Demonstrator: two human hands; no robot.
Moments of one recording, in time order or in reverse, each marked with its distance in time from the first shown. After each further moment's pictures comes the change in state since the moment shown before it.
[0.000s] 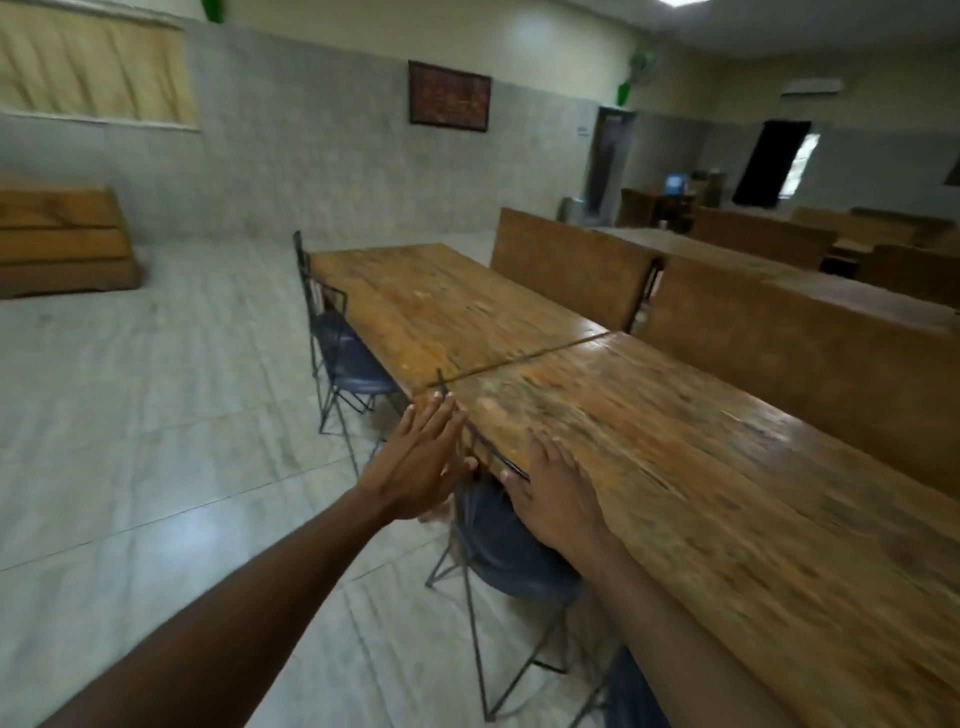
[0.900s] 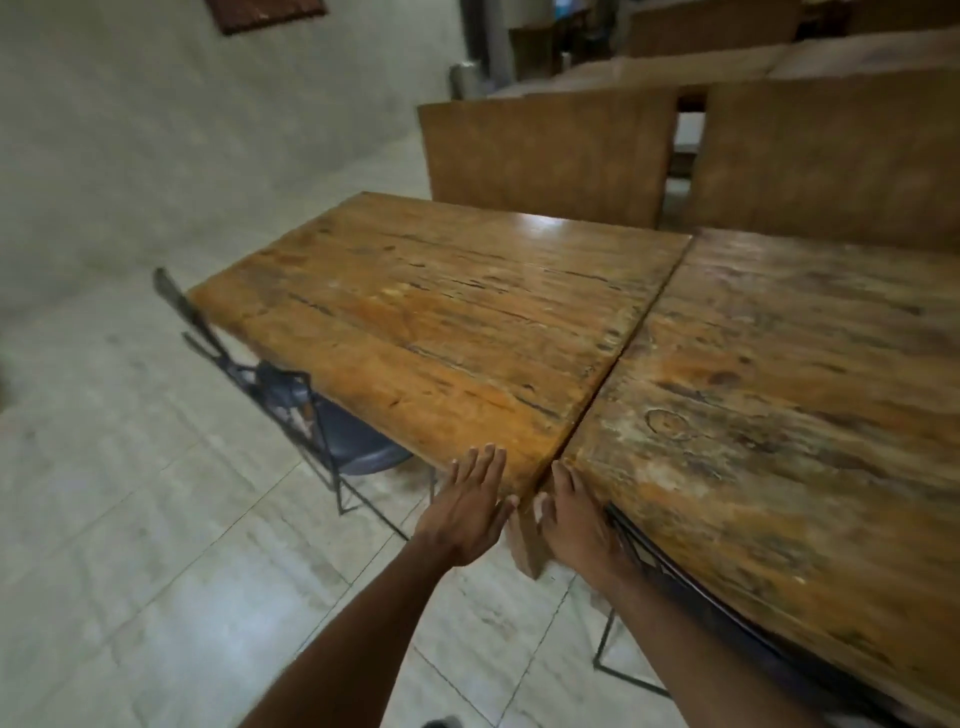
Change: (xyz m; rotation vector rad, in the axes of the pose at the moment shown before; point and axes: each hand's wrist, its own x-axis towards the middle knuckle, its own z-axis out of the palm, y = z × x) left_hand 0.372 -0.468 0.207 -0.066 -0.486 0.199; right_hand 0.555 -0.058 0.302 0.366 0.006 0.499
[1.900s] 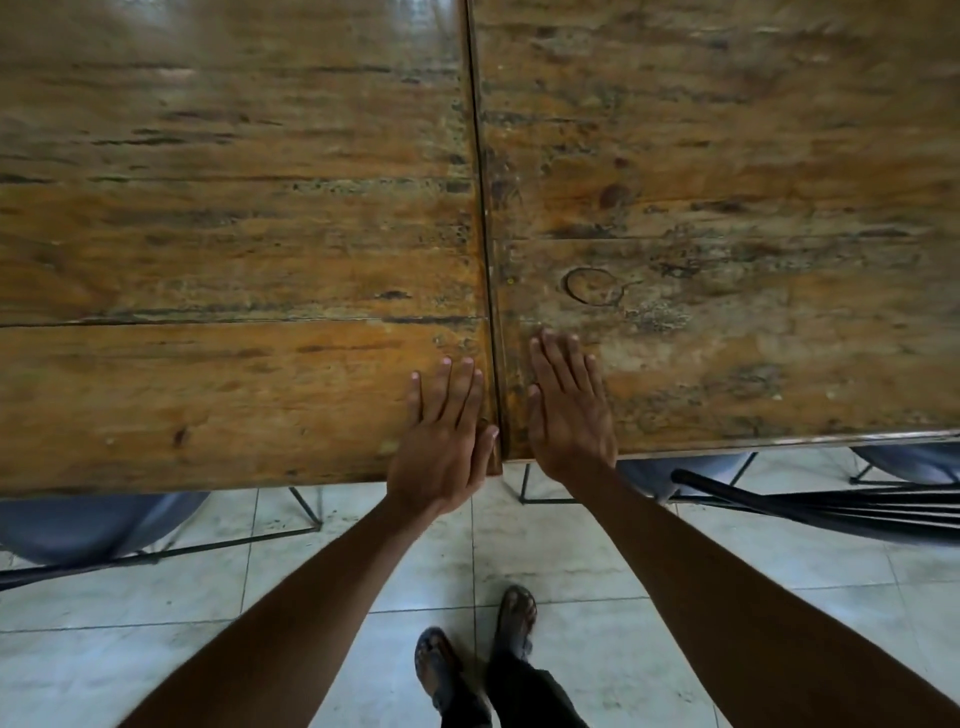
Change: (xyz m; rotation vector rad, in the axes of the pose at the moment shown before) left_hand 0.186 -0.077 0.108 0.046 0.004 0.652; right_hand 0.096 0.052 0.055 -0.362 0.447 0.427
